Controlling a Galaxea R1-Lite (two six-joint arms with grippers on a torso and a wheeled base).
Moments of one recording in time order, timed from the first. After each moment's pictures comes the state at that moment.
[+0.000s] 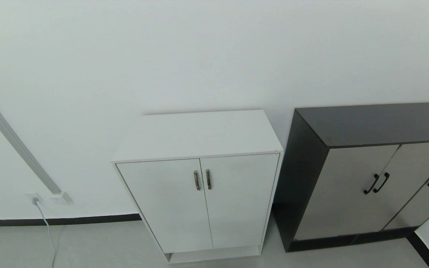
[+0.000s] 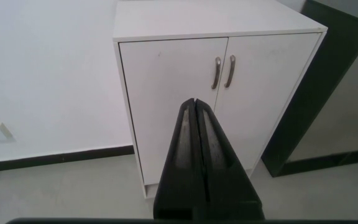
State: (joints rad) left arm 0.00 0.00 0.00 0.00 -0.05 -0.02; right arm -0.04 0.16 0.00 0.00 0.03 -0.01
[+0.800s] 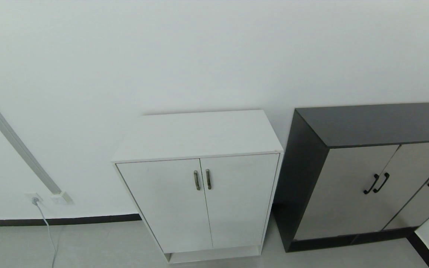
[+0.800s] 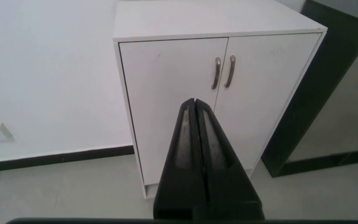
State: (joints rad) left arm 0.00 0.00 0.00 0.00 -0.05 -0.02; right arm -0.01 0.01 0.00 0.00 0.00 0.06
